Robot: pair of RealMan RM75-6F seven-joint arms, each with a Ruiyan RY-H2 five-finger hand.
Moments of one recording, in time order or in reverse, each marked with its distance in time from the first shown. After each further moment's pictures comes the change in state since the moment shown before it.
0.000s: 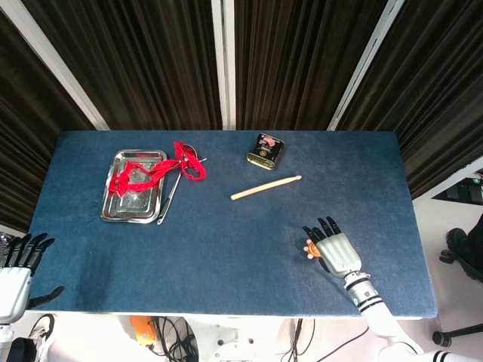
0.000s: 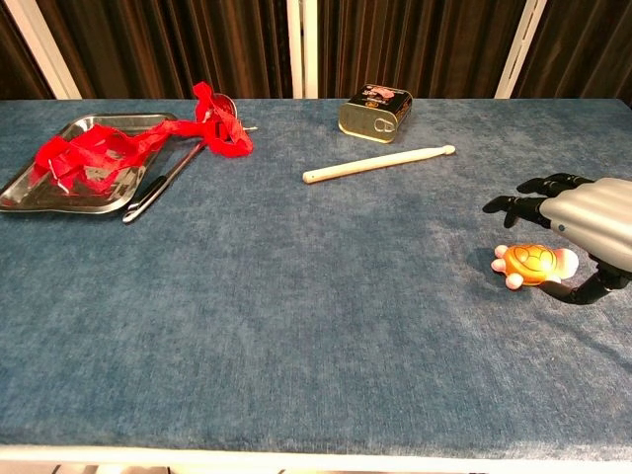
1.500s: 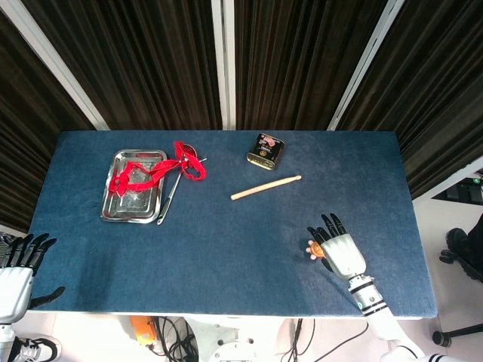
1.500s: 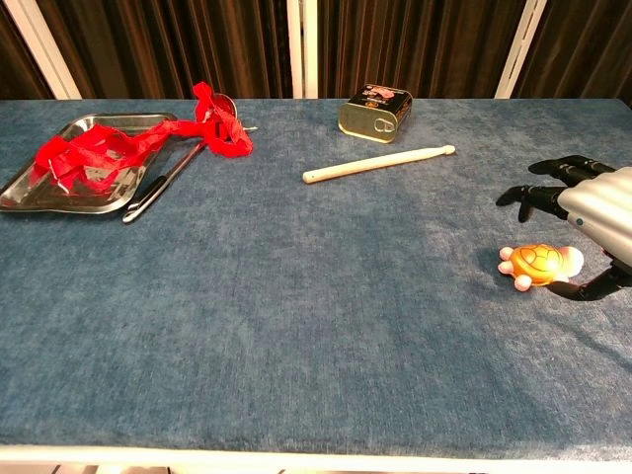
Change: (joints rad) left arm -0.004 0.001 0.002 -0.008 0.000 -0.006 0.013; right arm -0.024 -0.075 -0.058 0.180 -0.158 0.184 0.145
